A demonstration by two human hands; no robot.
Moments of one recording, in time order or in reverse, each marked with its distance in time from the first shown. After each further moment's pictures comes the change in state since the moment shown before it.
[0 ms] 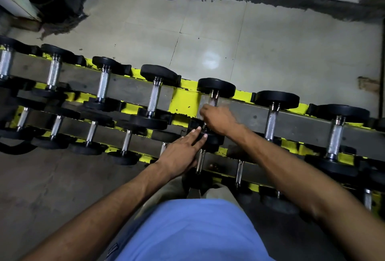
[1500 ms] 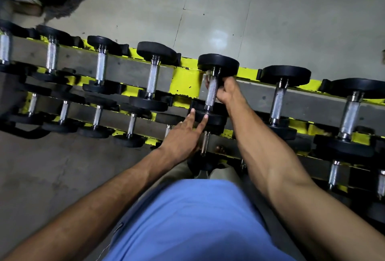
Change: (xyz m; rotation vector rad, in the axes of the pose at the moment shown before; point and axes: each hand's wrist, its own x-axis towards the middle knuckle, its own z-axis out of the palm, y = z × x) left_hand -0.002 0.026 0.006 0.063 -0.082 -0.177; right_hand 0.041 0.025 0.020 2.566 0.244 1.000
